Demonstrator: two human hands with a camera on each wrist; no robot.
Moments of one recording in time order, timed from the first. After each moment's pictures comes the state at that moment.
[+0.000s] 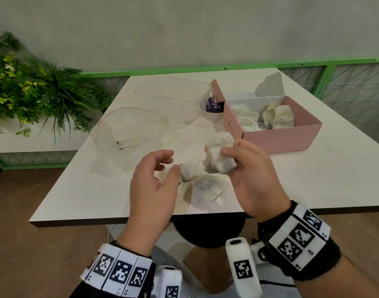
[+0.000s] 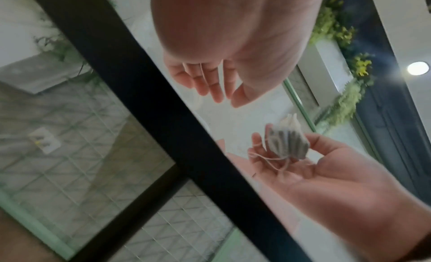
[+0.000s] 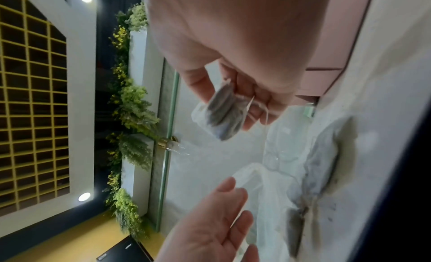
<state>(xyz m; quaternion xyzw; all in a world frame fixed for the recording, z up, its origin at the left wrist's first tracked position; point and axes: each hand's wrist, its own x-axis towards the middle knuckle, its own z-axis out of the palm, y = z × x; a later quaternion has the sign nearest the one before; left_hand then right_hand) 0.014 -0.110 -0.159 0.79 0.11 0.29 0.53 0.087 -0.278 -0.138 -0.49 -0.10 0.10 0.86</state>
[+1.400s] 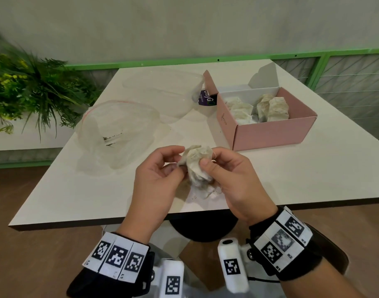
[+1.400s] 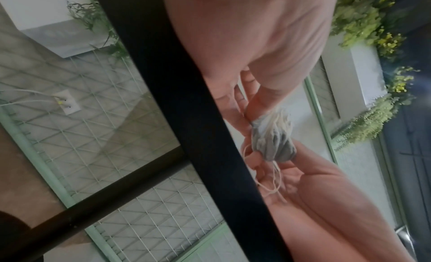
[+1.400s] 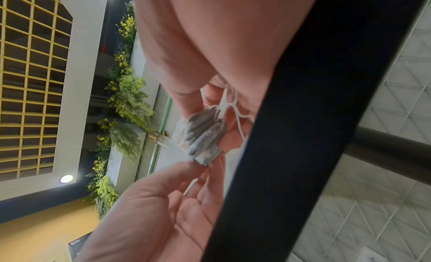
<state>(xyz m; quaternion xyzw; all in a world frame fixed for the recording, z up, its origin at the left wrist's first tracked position) 0.034 -0.122 -0.169 0.66 0.04 0.20 0.72 0.081 -0.275 -0.170 -0.55 -0.18 0.09 0.81</state>
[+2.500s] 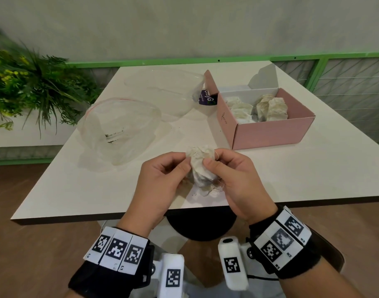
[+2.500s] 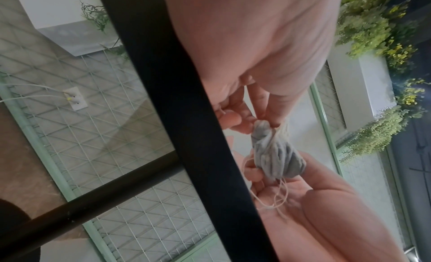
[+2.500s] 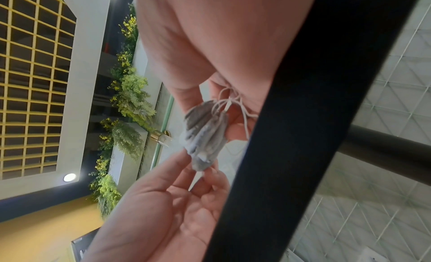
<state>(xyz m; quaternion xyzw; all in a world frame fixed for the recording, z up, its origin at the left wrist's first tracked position) 0.030 -0.123 -0.166 0.68 0.02 0.16 0.72 0.077 -0.277 -0.168 -0.55 -0.13 0.11 0.82</state>
